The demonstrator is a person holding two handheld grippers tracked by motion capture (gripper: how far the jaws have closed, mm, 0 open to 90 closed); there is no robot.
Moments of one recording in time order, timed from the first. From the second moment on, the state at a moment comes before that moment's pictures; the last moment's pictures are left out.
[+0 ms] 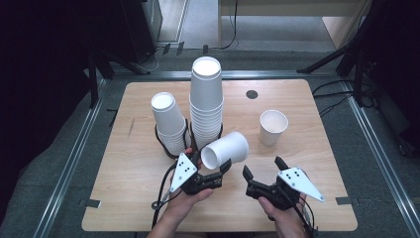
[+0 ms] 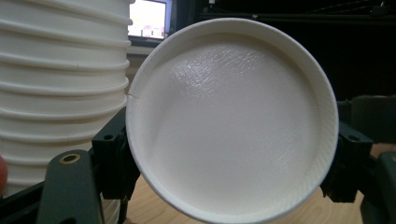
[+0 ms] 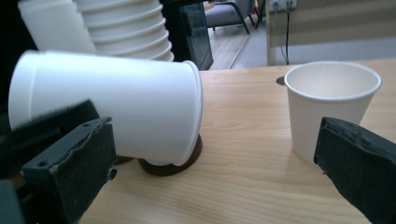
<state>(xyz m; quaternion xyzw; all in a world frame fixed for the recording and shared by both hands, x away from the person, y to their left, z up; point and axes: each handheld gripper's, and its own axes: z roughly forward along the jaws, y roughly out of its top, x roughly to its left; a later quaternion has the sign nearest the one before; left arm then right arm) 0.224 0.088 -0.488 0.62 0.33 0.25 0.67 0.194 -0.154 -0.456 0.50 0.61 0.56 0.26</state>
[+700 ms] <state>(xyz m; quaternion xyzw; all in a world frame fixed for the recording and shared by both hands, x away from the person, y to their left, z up) 0.225 0.073 -0.493 0.60 0.31 0.27 0.68 0.207 -0.154 -0.455 0.68 0.39 0.62 0.00</state>
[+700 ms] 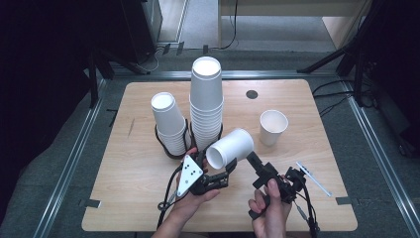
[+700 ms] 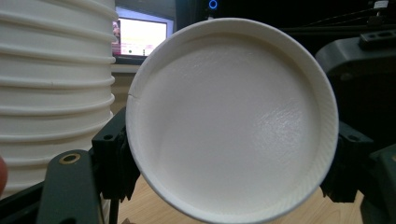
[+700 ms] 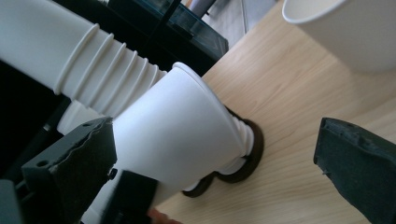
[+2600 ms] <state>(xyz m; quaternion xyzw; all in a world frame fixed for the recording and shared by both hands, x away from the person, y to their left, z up) 0.218 0.070 -0.494 0.65 0.29 0.23 0.67 0.248 -0.155 -0.486 0.72 0.18 0.63 -0.23</state>
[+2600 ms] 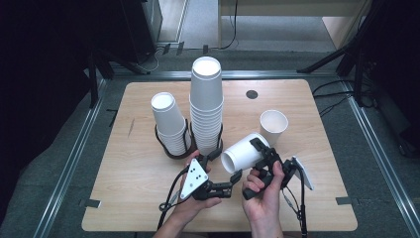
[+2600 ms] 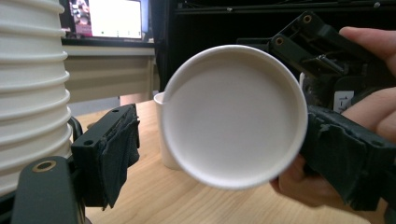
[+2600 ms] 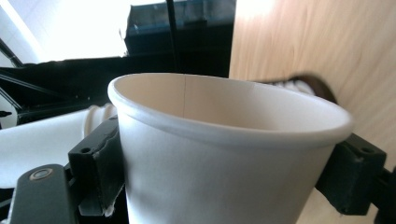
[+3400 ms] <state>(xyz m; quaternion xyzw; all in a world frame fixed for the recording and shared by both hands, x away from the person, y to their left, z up) 0.214 0.095 -0.491 0.64 0.32 0.20 0.66 0.232 -0.151 -0.450 0.62 0.39 0.64 0.24</state>
